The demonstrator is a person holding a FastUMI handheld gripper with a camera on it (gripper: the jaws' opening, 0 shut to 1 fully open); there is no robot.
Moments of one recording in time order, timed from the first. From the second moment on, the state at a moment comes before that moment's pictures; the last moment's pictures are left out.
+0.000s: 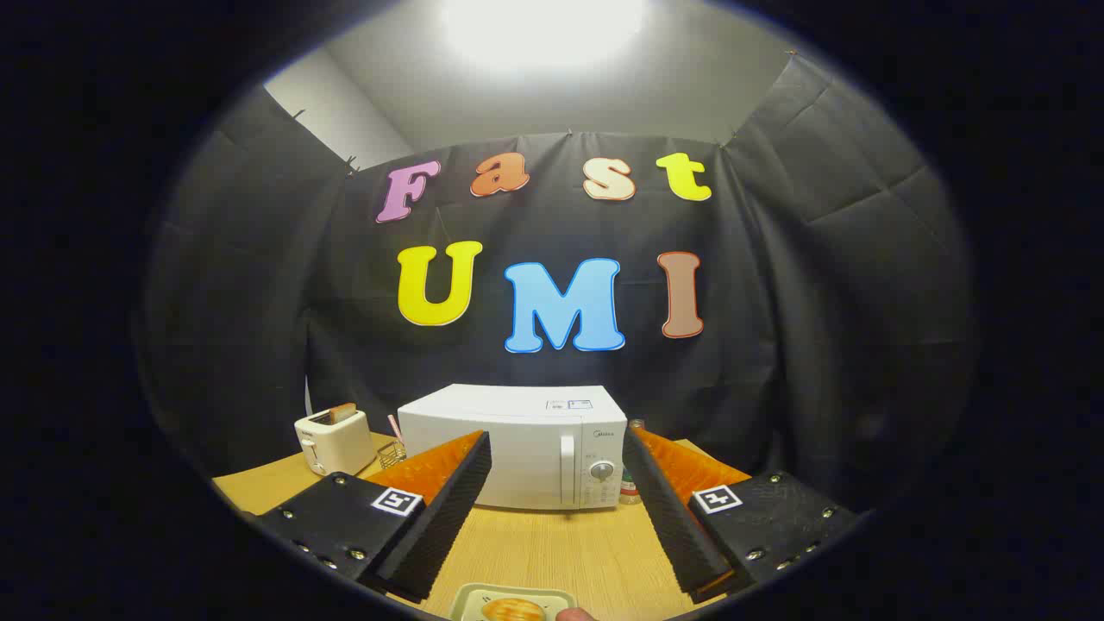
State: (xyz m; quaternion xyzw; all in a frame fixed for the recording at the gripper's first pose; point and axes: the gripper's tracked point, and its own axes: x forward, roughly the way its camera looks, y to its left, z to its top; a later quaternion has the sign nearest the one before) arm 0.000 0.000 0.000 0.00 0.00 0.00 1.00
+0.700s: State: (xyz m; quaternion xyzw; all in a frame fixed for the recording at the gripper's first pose) arm 0.009 -0.005 -0.006 0.01 0.00 0.00 1.00
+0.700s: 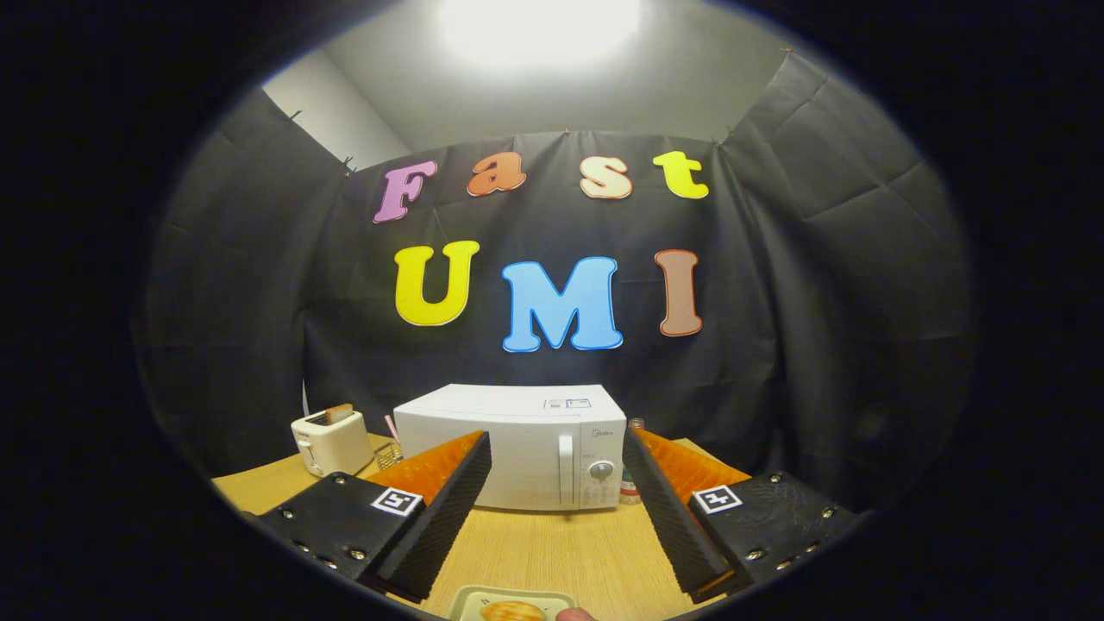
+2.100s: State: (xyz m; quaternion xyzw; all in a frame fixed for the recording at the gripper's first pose) arm 0.217 -0.013 -0.137 0.00 0.09 0.02 1.00
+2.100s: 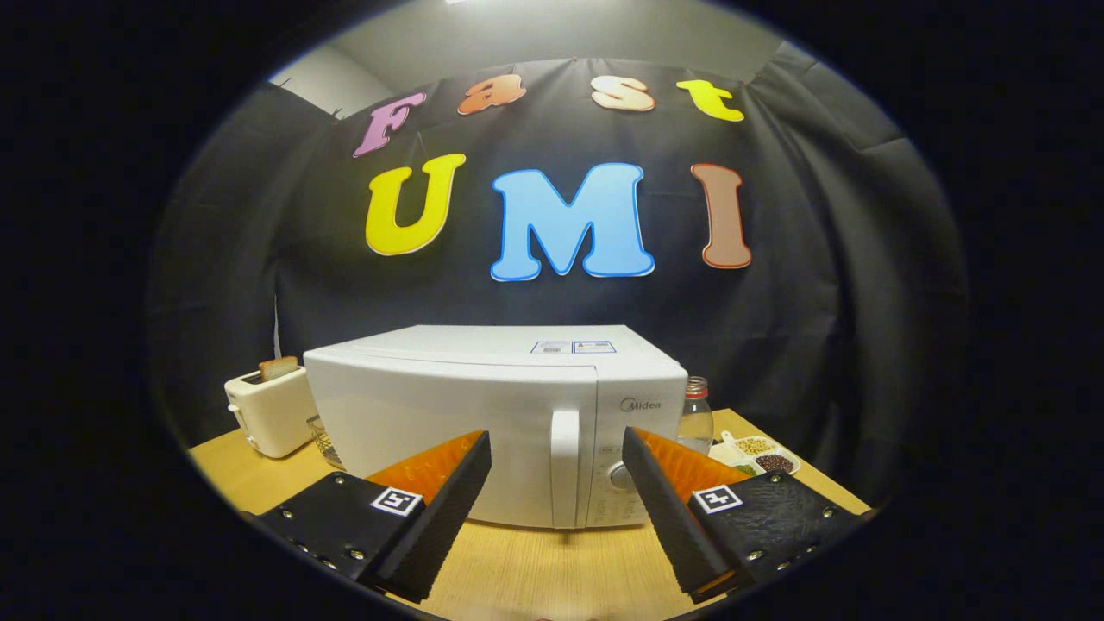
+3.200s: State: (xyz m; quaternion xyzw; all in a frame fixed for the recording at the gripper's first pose) arm 0.263 -0.015 -0.209 0.01 0.19 0.00 0.98
